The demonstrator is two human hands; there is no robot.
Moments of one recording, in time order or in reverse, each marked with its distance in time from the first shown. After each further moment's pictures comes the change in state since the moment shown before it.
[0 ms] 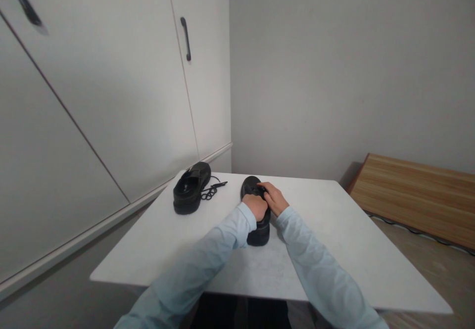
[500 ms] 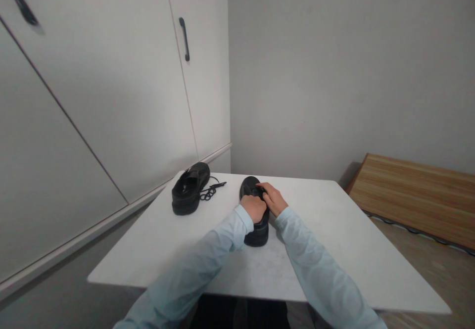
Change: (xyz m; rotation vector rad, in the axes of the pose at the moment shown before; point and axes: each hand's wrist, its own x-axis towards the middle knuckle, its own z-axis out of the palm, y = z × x) left_hand -0.006 0.000 0.002 0.011 0.048 0.004; right_hand 0.001 0.000 -0.001 -0.009 -0.021 -0.015
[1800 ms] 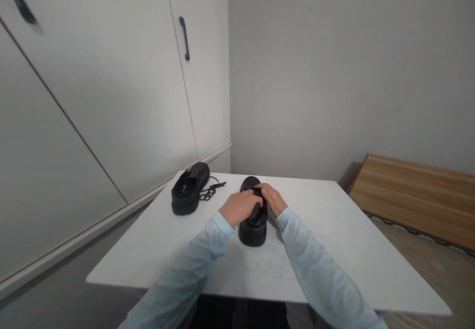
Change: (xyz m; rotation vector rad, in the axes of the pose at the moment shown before) left_hand -0.027 -0.033 0.001 -0.151 0.238 0.072; right_hand -0.003 -0.006 -0.002 0.107 0.018 0.000
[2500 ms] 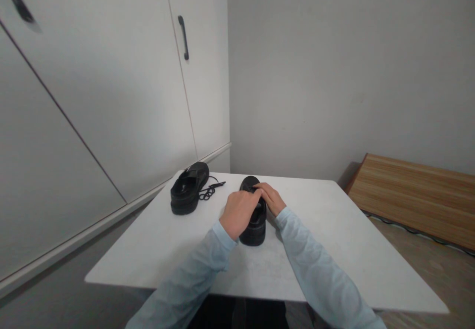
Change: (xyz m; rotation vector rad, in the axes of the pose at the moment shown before) left_hand -0.014 0.028 -0.017 0.128 0.093 -0.176; right_hand 0.005 -0.001 0.000 0.001 -0.018 -0.010
